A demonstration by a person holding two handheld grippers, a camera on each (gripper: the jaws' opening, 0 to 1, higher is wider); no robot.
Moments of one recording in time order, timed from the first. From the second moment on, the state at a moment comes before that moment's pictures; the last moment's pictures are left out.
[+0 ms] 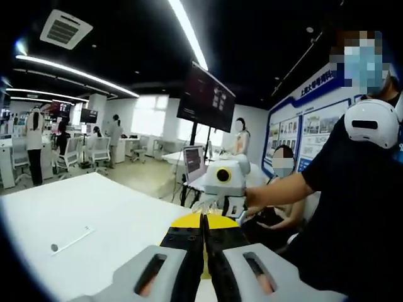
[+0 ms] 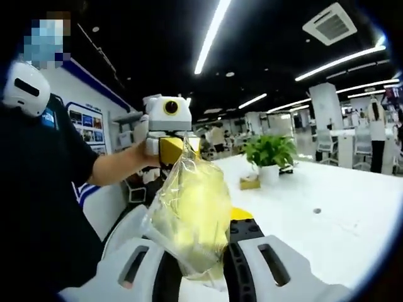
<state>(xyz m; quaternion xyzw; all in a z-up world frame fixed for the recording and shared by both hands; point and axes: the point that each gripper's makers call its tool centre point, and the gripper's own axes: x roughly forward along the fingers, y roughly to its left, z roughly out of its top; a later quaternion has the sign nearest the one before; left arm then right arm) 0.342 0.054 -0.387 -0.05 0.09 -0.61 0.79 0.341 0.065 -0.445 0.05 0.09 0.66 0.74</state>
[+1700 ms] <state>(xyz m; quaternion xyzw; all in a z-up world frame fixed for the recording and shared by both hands) 0.344 0.061 -0.394 -0.06 0.09 -0.59 0.80 0.345 0.067 -0.452 0.02 0.10 0.67 0.74</state>
